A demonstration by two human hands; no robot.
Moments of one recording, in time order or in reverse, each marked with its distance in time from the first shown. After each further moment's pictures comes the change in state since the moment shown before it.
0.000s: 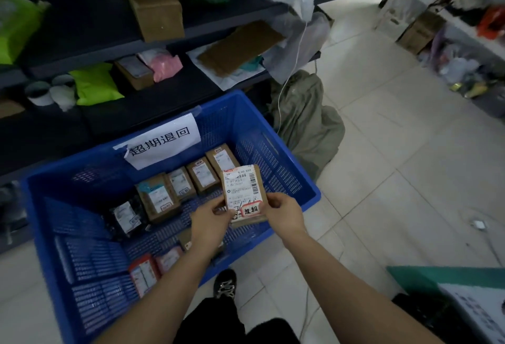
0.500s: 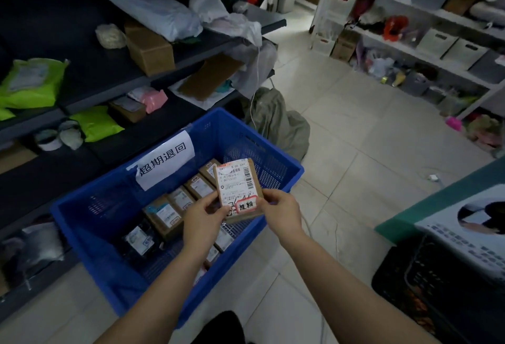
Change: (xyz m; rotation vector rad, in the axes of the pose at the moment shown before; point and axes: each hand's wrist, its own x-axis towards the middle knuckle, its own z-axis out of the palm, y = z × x) left_hand -0.140 -0.014 -0.125 0.012 -0.137 0.308; right_hand -0.203 -0.016 0.052 0.216 0.285 -0.077
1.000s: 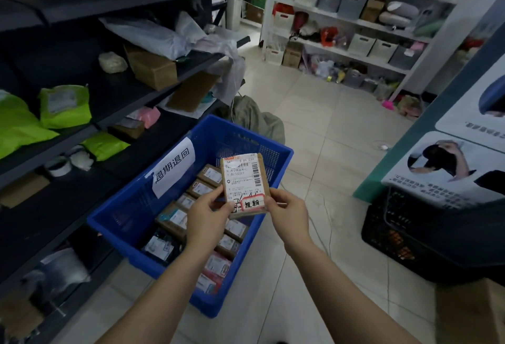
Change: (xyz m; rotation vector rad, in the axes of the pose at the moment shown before) left_hand -0.101 -0.013 -0.188 0.011 -0.225 0.204; right_hand -0.223 -0.056 0.107 0.243 0.340 -0.003
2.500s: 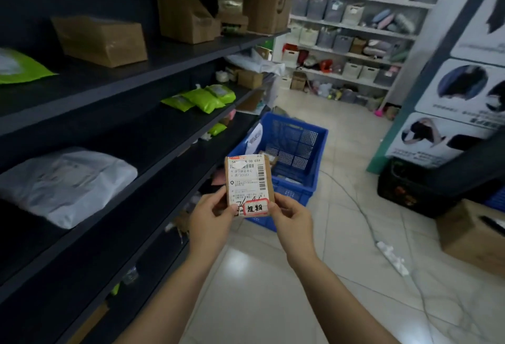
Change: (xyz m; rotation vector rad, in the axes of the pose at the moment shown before) left_hand -0.472 -0.117 -0.614 -0.029 0.019 0.201; right_hand -0.730 -0.053 0.319 0.178 0.083 -0.155
